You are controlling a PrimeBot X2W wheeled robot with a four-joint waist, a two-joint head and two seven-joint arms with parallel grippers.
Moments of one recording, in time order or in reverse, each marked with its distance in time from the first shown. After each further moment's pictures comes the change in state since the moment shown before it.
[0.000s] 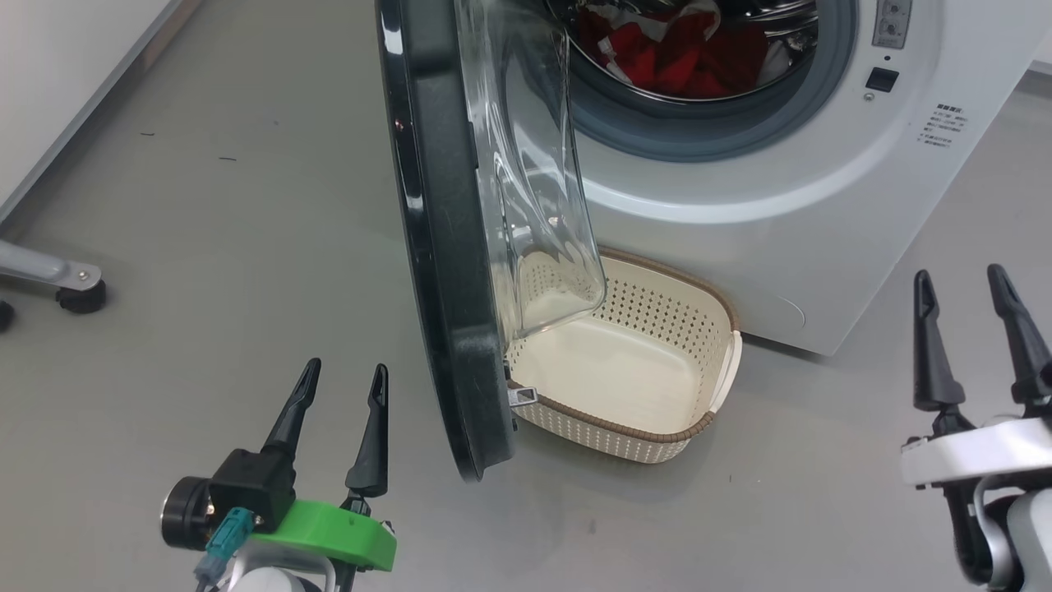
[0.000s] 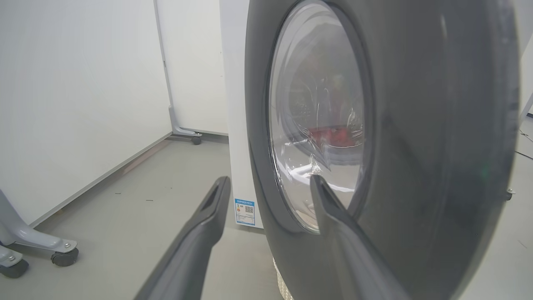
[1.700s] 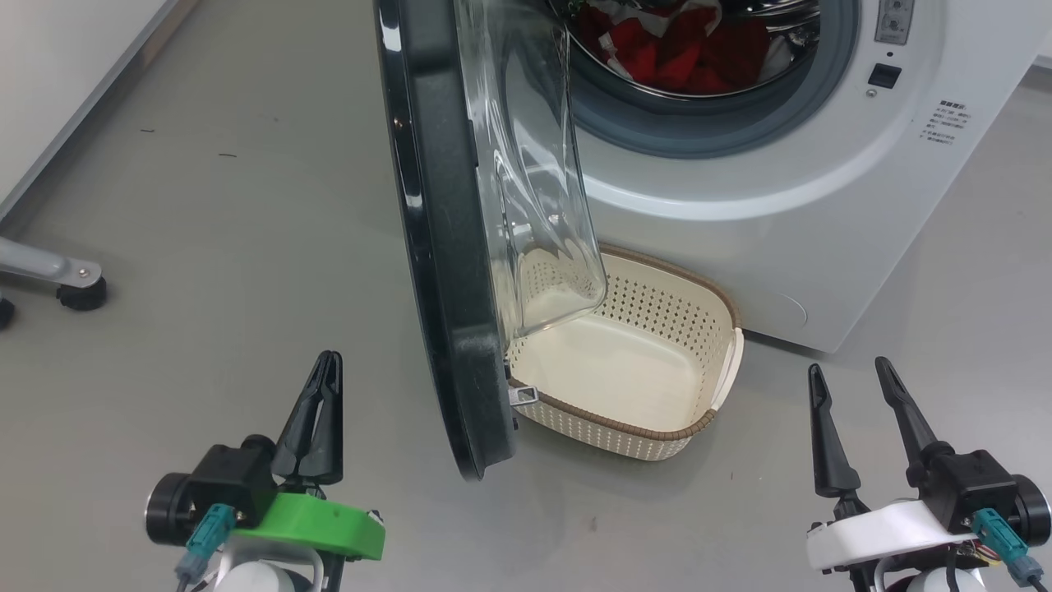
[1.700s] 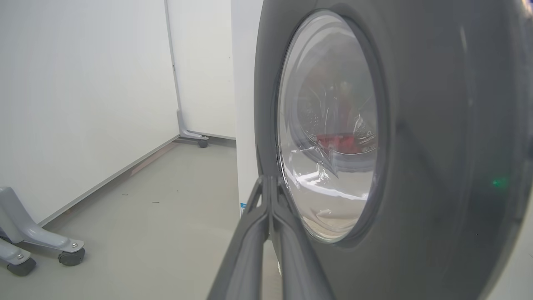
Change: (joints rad) left arm 0.001 0.000 0.025 -0.014 -0.009 -0.006 0.000; right arm 0.141 0.233 0.017 -0.011 -0.183 0.027 0.000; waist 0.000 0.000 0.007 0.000
